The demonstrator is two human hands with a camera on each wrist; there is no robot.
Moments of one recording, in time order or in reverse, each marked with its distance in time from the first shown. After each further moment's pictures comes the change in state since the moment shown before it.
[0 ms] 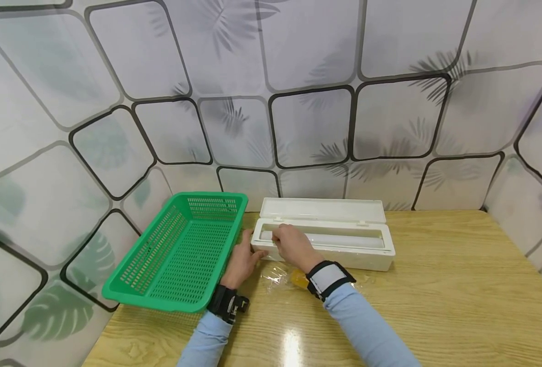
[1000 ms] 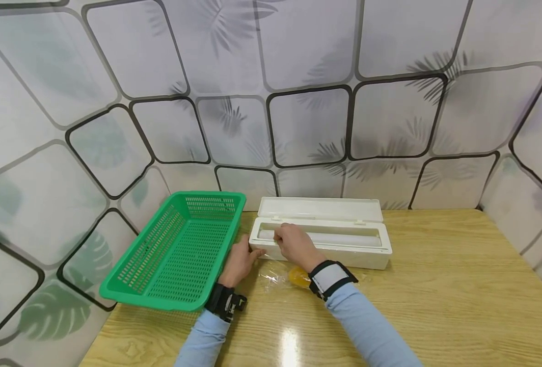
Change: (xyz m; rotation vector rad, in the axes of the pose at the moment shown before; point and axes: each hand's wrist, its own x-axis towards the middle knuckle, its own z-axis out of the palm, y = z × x) left_hand 0.001 -0.002 0.000 0.051 -0.034 -0.039; right_hand -0.006 0.004 -0.006 0.026 -0.009 0.049
